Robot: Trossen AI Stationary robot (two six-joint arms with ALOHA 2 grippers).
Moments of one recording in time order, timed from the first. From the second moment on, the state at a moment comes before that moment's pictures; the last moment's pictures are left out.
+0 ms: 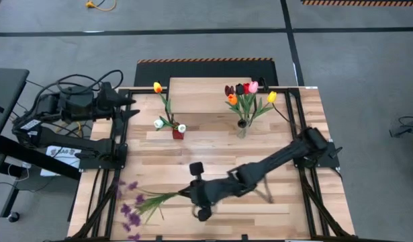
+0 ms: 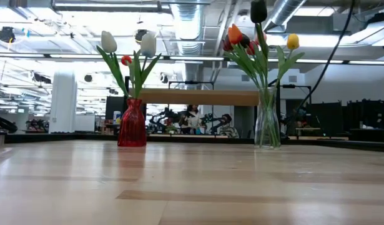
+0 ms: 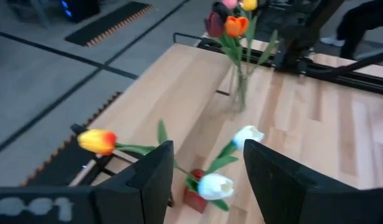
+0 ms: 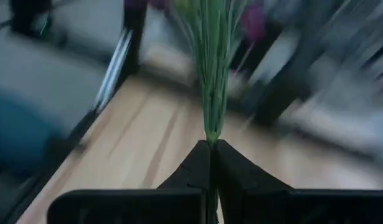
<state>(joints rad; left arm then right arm) 0.08 0.76 1.37 -1.06 -0.31 -0.18 0.48 1.97 1.68 -0.08 0.37 -0.24</state>
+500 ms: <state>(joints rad) 0.08 0.65 1.22 -0.72 -0.08 -0.05 0.35 1.90 1.66 0.51 0.26 -0.45</state>
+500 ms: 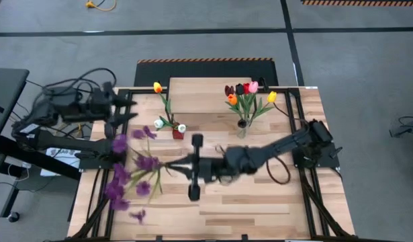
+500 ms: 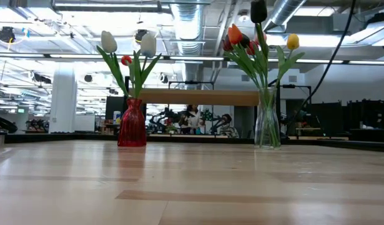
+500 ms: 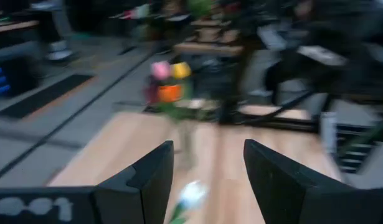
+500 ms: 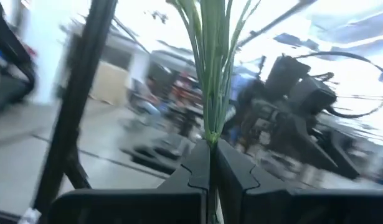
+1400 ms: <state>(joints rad) -0.16 0.72 0.86 0.01 0.21 0.13 0.23 1.90 1.66 0.45 -0.01 -0.23</state>
